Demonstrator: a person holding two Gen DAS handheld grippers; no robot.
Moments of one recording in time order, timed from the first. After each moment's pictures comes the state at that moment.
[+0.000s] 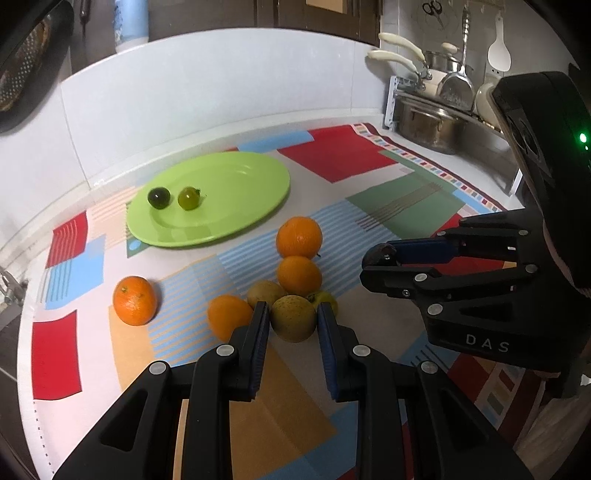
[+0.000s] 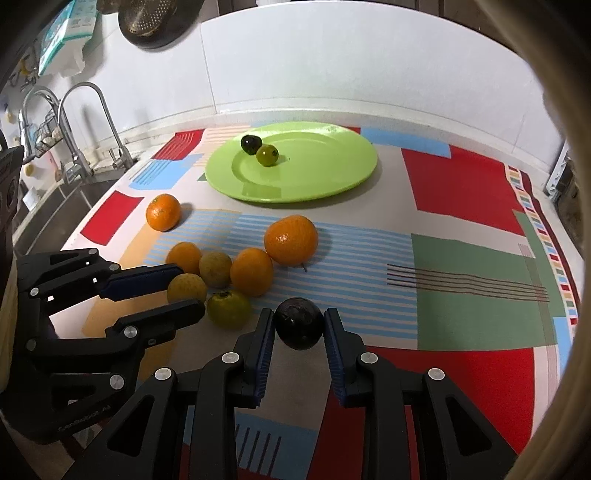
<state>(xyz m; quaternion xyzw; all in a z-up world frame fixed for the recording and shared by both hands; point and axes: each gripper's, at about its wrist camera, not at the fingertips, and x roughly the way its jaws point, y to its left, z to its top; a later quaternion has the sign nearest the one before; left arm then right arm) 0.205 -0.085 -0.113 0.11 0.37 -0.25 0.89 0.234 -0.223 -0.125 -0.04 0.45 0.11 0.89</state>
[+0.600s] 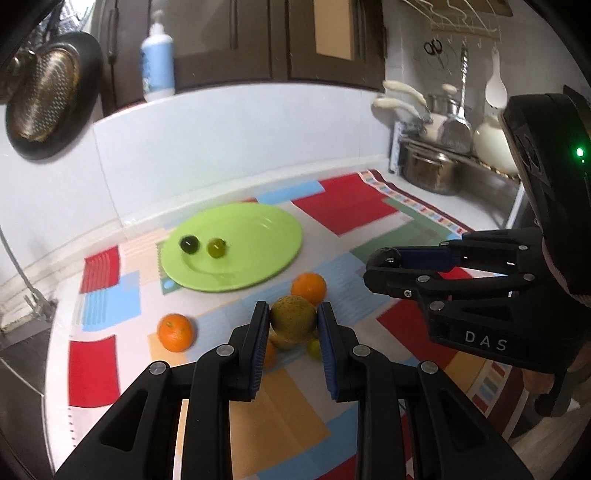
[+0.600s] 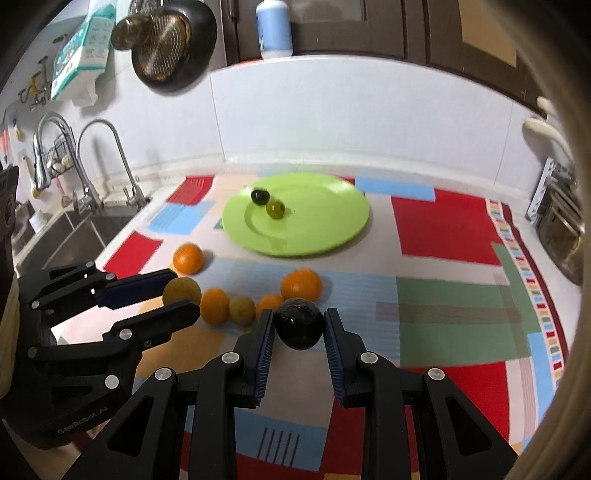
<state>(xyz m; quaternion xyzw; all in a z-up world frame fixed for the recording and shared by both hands) 0.185 -0.069 -0.059 0.09 0.30 -0.23 0.92 0.211 -0.219 -0.073 -0.03 0.38 0.10 0.92</state>
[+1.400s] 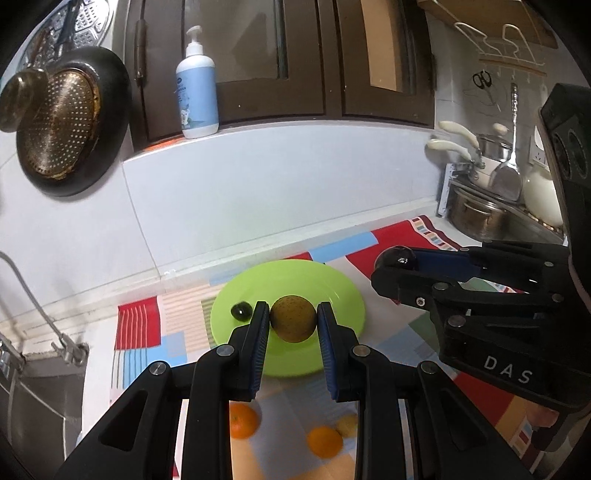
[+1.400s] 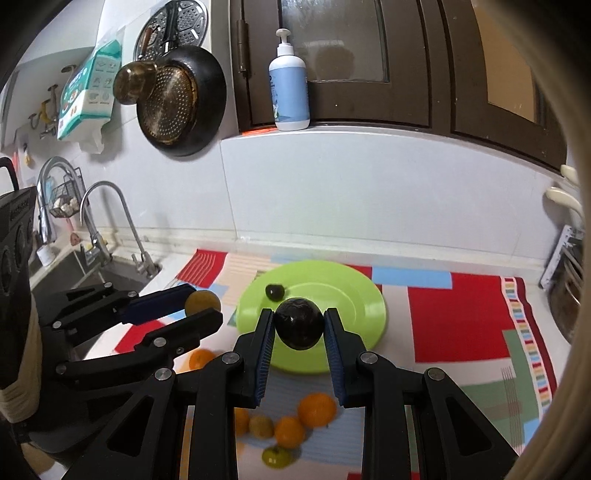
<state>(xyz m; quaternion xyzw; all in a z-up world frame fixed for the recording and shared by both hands) 0.269 -0.058 -0.013 0.08 0.27 -0.18 0.94 0.285 -0.194 -0.011 -0.02 0.31 0.12 0.94</state>
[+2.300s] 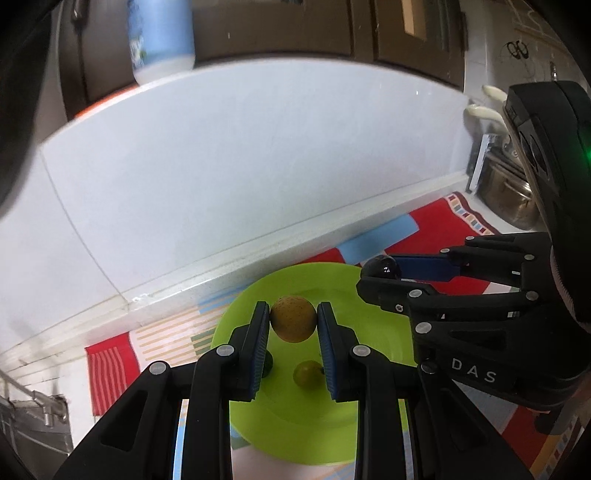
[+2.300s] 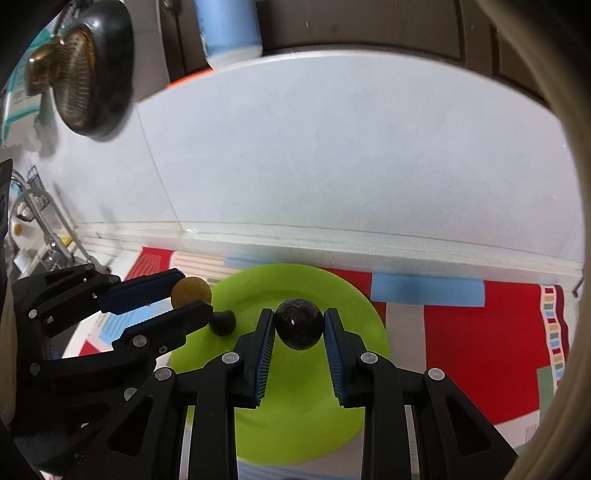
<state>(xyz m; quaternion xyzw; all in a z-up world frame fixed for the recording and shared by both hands) 0.418 -0.067 -0.051 0.11 0.35 -0.20 0.91 0.441 -0.203 -0.063 -0.01 0.40 0.11 0.91</state>
